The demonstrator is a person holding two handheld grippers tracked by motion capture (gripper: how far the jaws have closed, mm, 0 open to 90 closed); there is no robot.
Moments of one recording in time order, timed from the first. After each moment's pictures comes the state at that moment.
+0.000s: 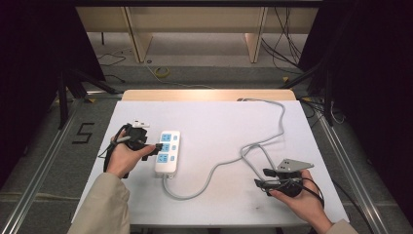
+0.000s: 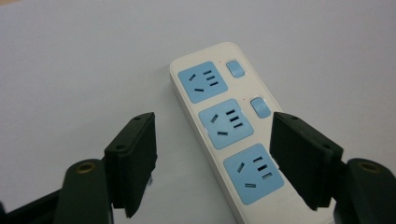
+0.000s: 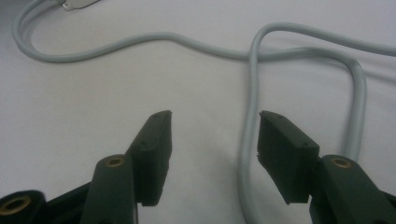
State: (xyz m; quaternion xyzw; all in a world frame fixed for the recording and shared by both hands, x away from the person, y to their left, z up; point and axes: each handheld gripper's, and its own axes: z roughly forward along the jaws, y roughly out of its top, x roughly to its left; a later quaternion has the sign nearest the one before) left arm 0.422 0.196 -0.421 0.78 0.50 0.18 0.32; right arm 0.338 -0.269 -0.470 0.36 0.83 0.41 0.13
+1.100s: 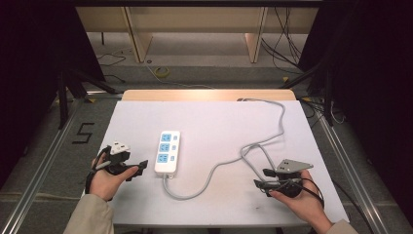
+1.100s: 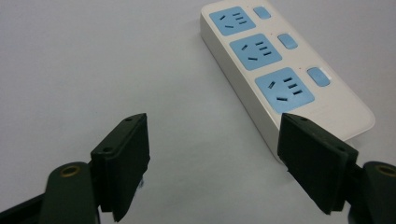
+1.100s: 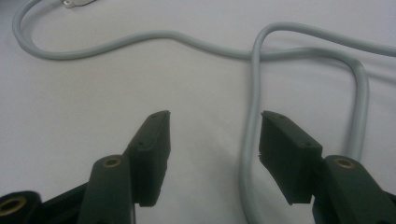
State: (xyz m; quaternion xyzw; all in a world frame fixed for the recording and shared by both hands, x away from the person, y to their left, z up) left arm 0.368 0.238 -0.453 0.76 0.51 0.21 0.34; right arm 0.337 -0.268 -0.471 0.35 0.83 0.40 0.14
